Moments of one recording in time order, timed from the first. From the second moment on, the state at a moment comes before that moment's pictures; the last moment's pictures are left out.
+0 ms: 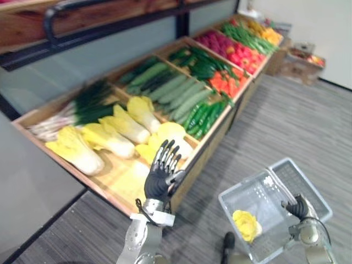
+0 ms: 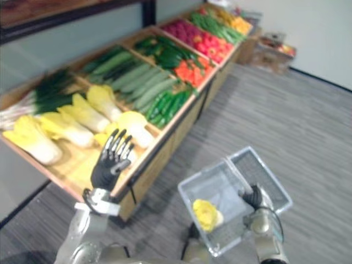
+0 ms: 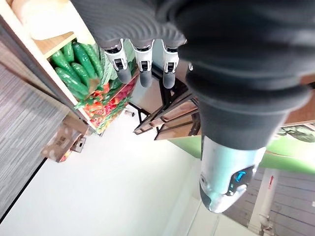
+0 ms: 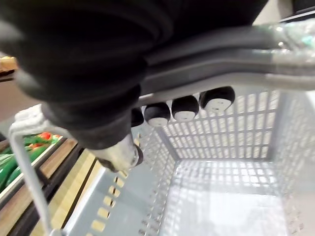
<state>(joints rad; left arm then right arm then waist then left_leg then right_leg) 0.25 0.19 -0.31 -0.33 -0.58 -0.23 0.03 0.09 -0.32 -0.20 0.44 -0.51 -0.05 -0.16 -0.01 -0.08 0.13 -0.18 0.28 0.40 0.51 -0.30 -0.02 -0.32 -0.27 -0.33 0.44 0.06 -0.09</state>
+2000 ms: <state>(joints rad) 0.21 0.08 -0.31 -0.26 -0.46 -0.24 0.07 0.01 -0.35 -0.16 0.53 -0.51 -0.05 -0.22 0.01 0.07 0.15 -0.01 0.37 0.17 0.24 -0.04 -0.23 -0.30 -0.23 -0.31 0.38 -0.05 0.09</state>
